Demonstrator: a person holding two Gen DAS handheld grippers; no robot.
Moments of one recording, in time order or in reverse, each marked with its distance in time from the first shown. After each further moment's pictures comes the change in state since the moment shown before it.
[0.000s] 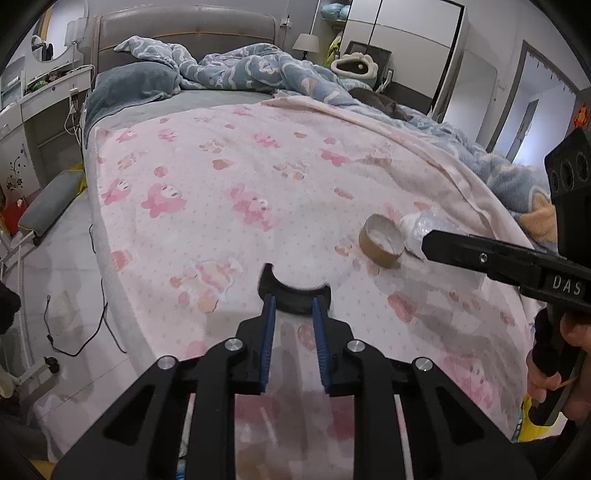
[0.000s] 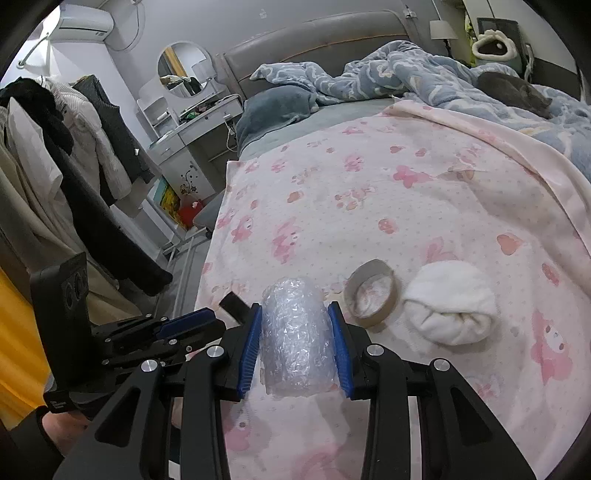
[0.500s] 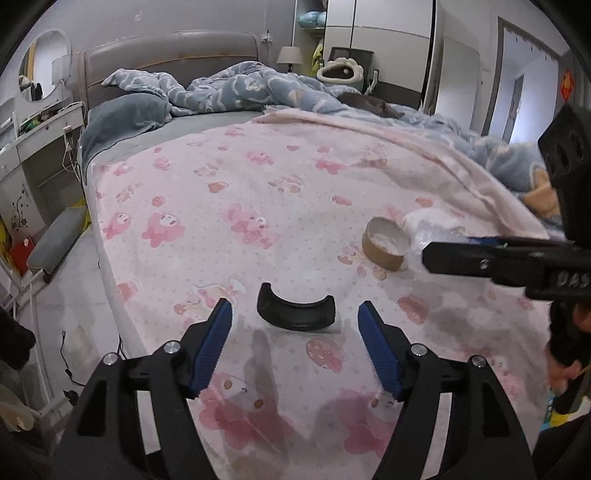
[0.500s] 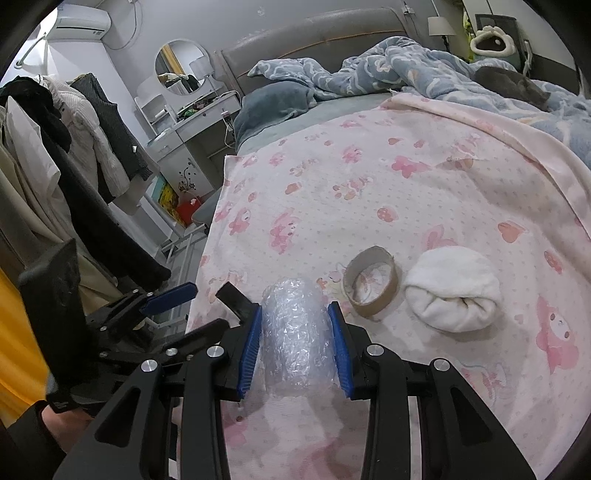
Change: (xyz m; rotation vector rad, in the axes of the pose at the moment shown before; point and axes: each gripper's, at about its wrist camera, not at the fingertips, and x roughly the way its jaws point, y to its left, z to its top) left arm 0.011 -0.011 0.001 0.129 -0.061 0.054; right arm 0.004 -0.008 -0.007 0.013 0.021 -0.001
